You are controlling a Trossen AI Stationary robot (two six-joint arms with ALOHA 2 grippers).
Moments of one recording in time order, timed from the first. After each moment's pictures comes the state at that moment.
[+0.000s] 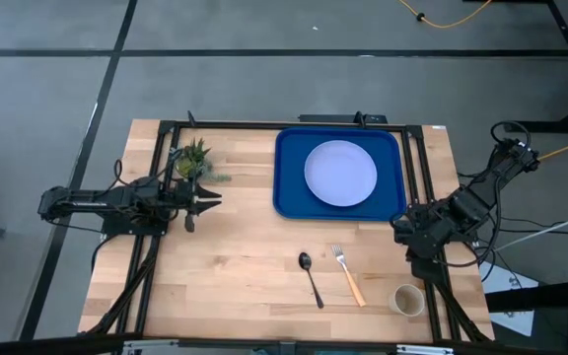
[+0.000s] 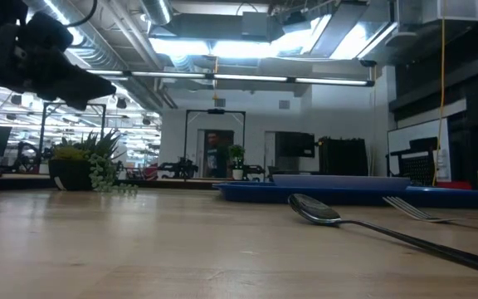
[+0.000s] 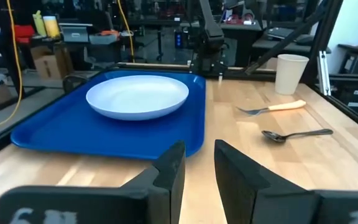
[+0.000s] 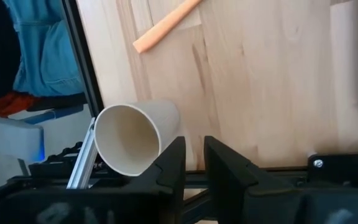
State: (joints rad) left arm 0.04 0.08 0.01 0.01 -0.06 -0.04; right arm 0.70 1.03 1.06 -1.25 -0.12 0.96
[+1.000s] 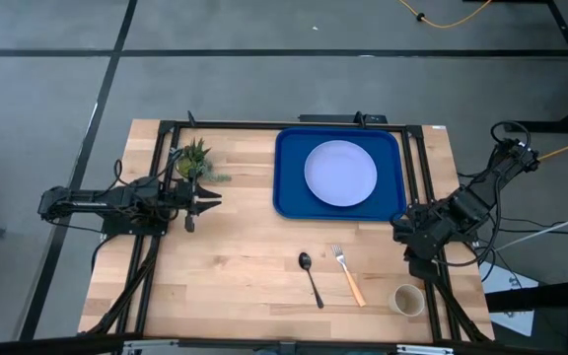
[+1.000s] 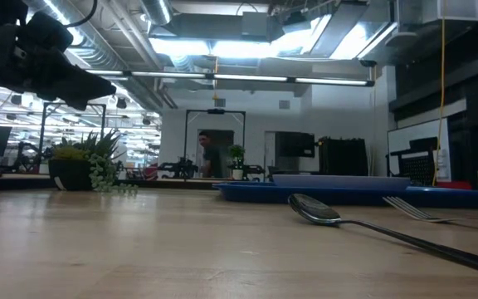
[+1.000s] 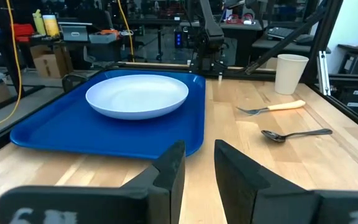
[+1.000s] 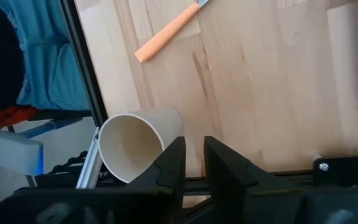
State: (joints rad) left arm 0.04 0.08 0.01 0.01 -0.06 -0.04; right arm 0.70 1.03 1.06 -1.23 -0.10 1.00
